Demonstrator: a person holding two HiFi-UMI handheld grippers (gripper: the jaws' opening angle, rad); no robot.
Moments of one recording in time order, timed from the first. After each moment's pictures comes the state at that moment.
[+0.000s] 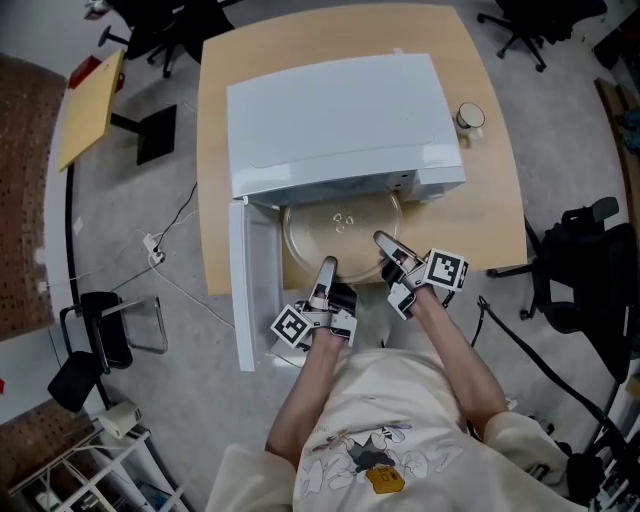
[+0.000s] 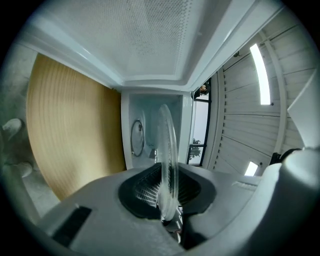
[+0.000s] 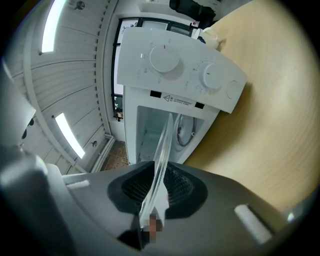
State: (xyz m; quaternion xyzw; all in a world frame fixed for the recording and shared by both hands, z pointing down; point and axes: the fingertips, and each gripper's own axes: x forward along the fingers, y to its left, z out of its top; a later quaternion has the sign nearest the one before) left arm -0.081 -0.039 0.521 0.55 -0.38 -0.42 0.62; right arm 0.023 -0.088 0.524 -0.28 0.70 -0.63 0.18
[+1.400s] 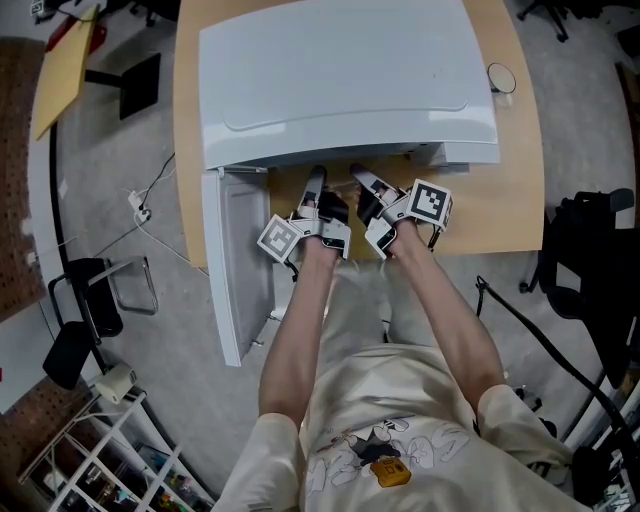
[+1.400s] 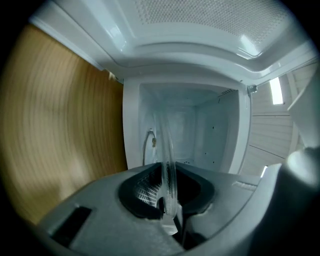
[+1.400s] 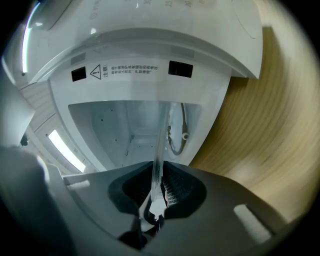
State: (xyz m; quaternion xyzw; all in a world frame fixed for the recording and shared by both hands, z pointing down) left arm -0.092 -0.172 0.591 0.53 -0.41 -0.43 0.61; right arm -0.021 -0.173 0.593 -0.26 0.66 -0.68 0.21
